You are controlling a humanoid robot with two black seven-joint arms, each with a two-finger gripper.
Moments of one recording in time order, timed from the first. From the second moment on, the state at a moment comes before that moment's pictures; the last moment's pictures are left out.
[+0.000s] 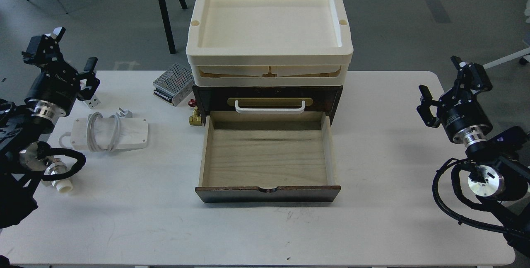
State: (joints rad) left arm -0.54 0.47 -0.96 -0.63 0.36 -0.40 -0.49; right arm 0.38 -0.55 0.82 1.10 -0.16 0.05 0.49
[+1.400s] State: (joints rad) left arm -0.67 0.85 -0.60 -0.80 1.42 -0.29 -0.49; right arm 0.38 -0.55 0.81 1.10 -0.16 0.05 0.49
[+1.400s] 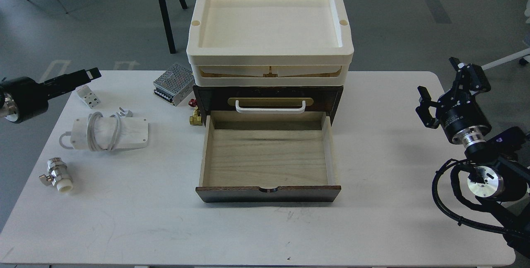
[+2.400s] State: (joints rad) left arm -0.65 0.59 -0.20 -0.39 1.43 0.12 -0.49; right arm 0.38 -0.55 0.81 1.10 -0.16 0.05 0.49
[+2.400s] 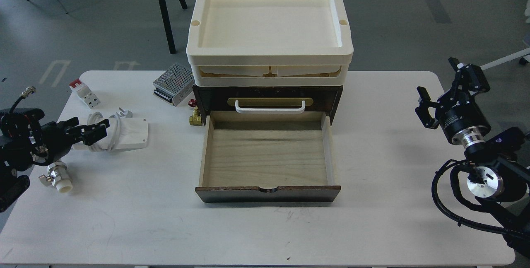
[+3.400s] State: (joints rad) left arm -0.67 0.58 -0.21 -0.34 1.20 0.07 -0.49; right arm 0.38 -0.55 0.81 1.10 -0.16 0.05 0.49
